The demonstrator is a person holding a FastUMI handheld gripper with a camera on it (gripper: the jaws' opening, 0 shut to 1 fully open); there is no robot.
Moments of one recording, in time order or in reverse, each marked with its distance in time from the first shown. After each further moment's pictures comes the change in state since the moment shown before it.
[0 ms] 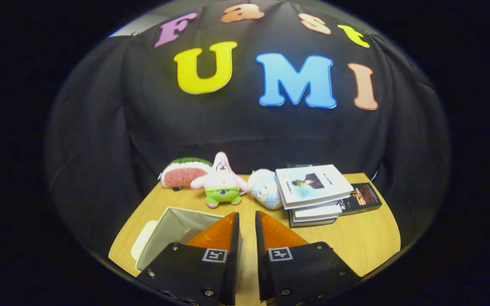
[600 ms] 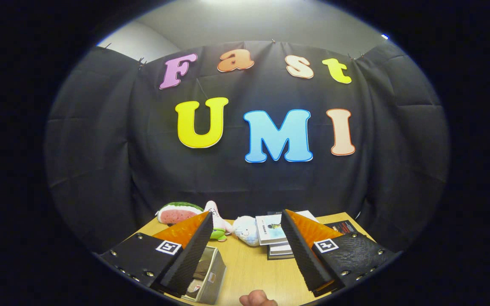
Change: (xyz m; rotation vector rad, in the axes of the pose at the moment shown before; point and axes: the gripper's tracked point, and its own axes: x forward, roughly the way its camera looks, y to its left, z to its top) arm -0.074 -0.044 0.053 -0.042 -0.285 -0.043
